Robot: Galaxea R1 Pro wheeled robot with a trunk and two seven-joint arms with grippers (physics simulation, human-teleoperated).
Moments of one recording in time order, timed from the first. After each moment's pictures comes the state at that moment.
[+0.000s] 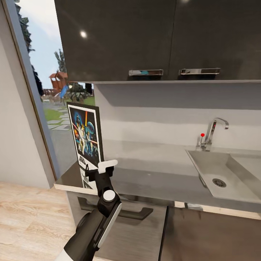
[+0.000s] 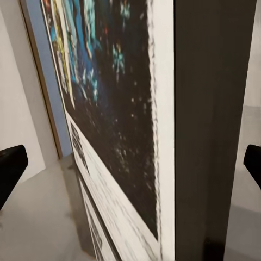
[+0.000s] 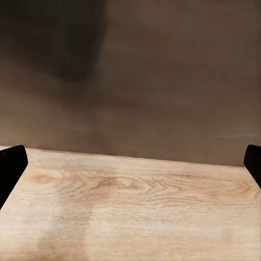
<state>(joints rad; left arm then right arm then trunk) -0.47 -0.17 -0.48 -1.36 -0.02 0.32 0.92 -0.09 -0.13 0.00 -0.37 0.00 -0.38 -0.18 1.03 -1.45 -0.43</state>
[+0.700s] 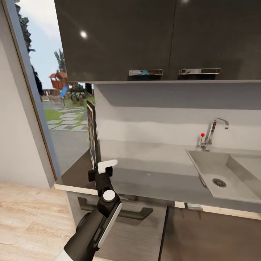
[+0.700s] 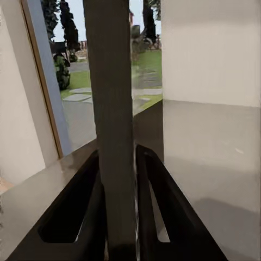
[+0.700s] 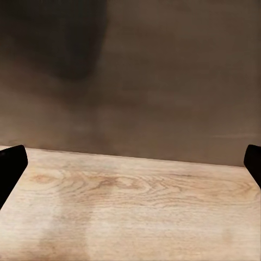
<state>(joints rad) -0.47 -0.17 -0.48 -1.36 -0.01 0.32 0.92 -0.09 -0.13 0.00 -0.37 0.00 -0.38 -0.18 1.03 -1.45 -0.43</state>
